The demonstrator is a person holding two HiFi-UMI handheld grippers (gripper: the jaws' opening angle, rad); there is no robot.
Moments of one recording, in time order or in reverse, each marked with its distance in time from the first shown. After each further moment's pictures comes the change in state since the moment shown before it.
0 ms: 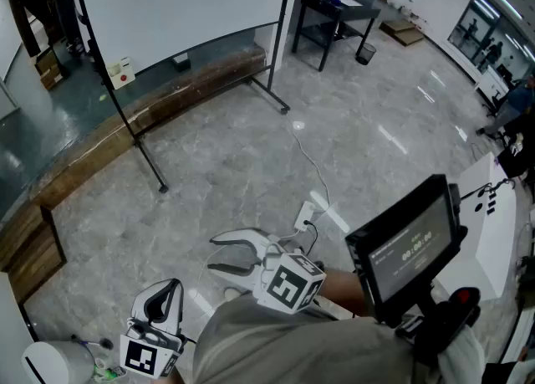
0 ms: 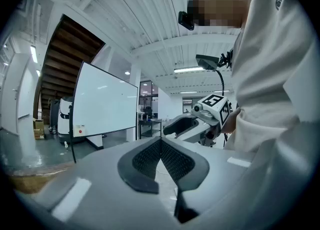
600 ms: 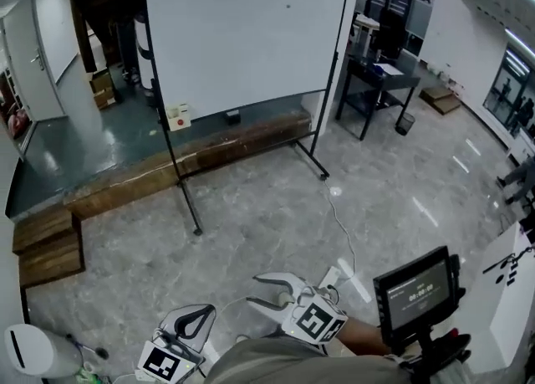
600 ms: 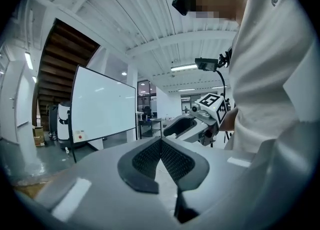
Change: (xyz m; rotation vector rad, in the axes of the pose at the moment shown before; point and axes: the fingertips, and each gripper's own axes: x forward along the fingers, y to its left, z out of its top) left arm -0.004 0.006 0.000 0.007 0.066 -0.009; right arm 0.002 -0.012 -0.004 0.018 0.013 0.014
